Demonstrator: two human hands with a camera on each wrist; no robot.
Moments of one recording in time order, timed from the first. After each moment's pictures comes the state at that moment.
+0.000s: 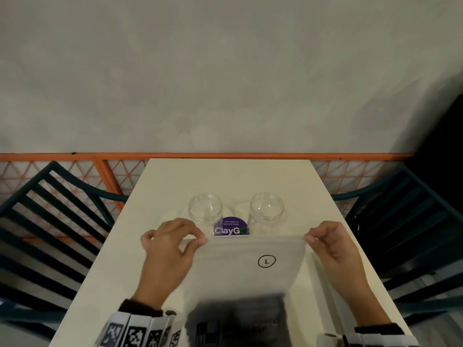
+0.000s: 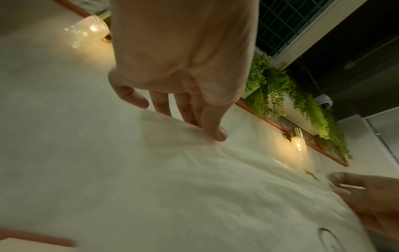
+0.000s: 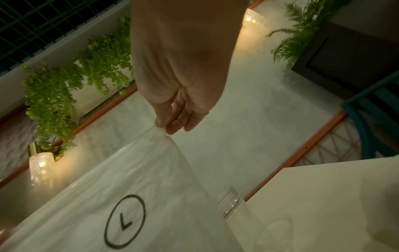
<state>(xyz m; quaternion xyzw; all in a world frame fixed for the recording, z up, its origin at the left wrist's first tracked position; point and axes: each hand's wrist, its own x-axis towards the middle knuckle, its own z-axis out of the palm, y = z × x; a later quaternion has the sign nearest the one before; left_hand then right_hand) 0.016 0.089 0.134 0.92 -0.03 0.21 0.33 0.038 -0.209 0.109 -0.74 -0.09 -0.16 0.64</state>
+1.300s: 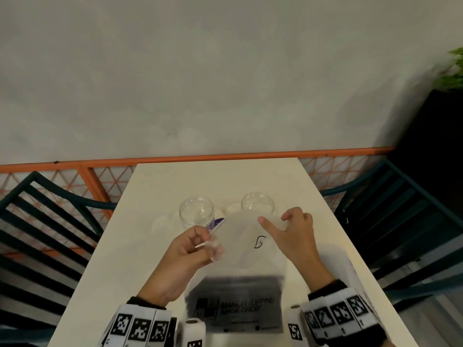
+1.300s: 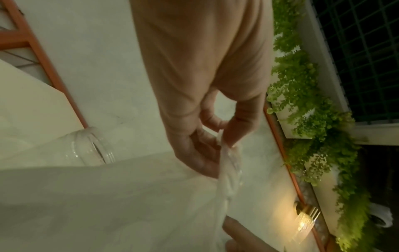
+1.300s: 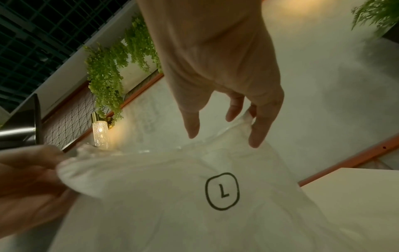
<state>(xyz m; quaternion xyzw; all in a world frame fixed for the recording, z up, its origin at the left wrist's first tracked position) 0.023 0.064 0.139 0.60 -0.04 -0.10 0.80 0.062 -0.149 0.135 -0.87 0.14 -0.09 0.47</state>
